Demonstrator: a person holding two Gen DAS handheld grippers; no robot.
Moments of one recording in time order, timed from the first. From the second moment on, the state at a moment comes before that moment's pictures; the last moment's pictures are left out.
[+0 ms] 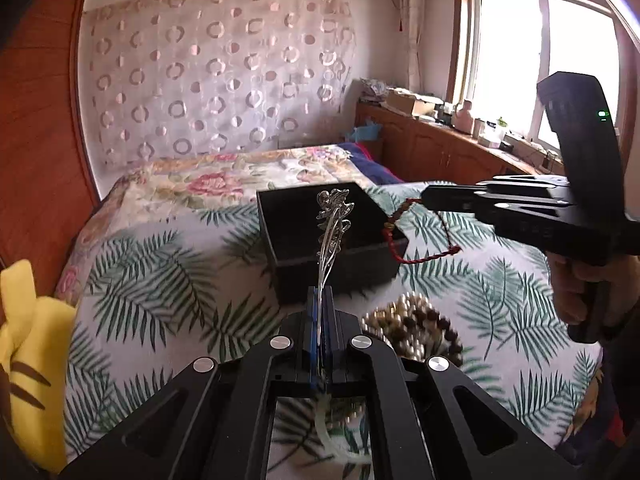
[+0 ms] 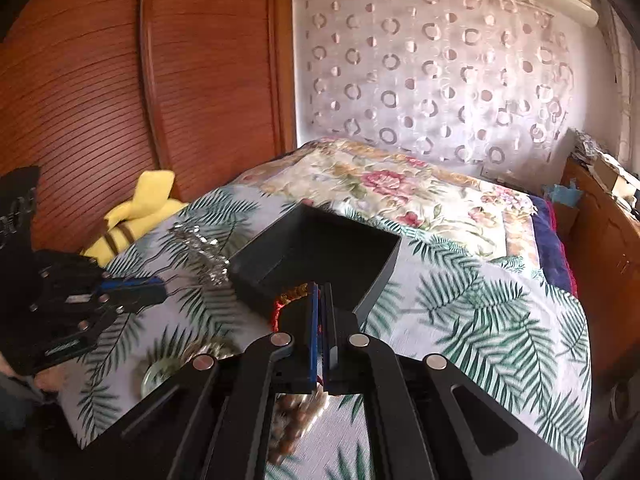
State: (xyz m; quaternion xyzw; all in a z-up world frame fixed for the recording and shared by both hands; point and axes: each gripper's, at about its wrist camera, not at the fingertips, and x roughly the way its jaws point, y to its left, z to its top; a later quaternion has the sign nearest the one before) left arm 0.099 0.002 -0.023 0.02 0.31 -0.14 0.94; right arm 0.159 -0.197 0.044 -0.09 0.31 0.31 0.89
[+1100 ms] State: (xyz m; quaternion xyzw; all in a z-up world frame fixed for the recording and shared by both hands) left arm 0.206 -0.022 -0.046 0.03 0.36 -0.12 0.93; right arm 0.186 -0.208 0.032 -0.05 0.34 0.32 0.88
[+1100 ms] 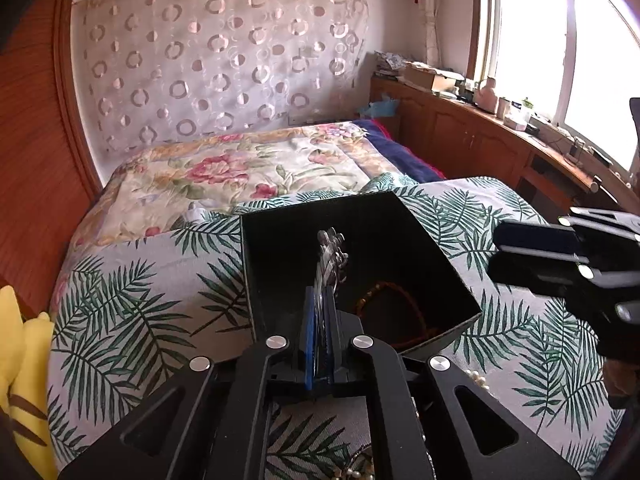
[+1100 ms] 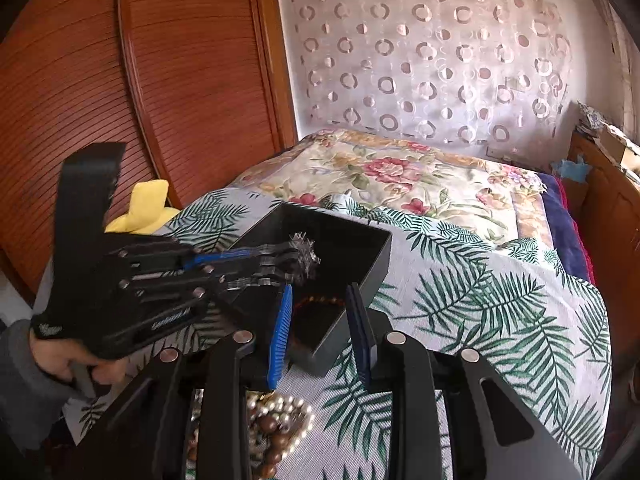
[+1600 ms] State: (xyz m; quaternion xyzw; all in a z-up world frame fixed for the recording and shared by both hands) left arm 0.149 -0.007 -0.033 0.01 0.33 -0.12 0.94; right arm 0.135 -0.226 -0.007 -0.06 0.38 0.32 0.86
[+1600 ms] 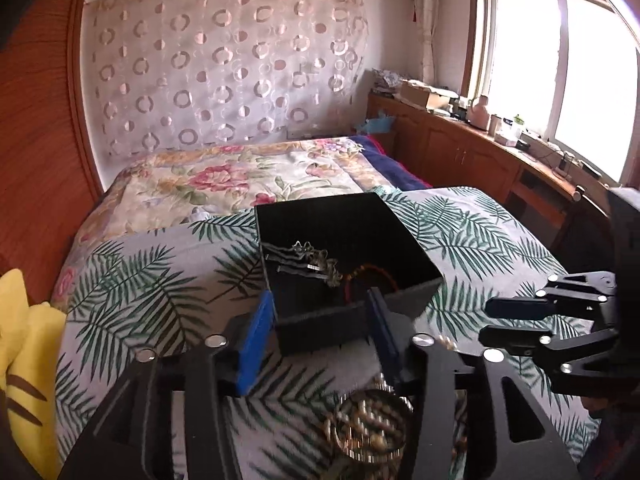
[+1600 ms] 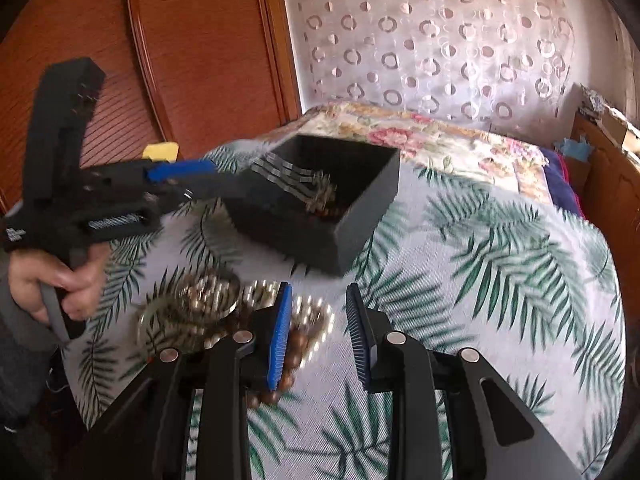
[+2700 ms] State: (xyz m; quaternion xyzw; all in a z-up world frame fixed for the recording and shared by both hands) left arm 0.050 0.015 -0.077 0.01 0.36 -0.13 0.92; right arm 0.081 -0.235 0.017 -0.03 0.35 0.33 0.88
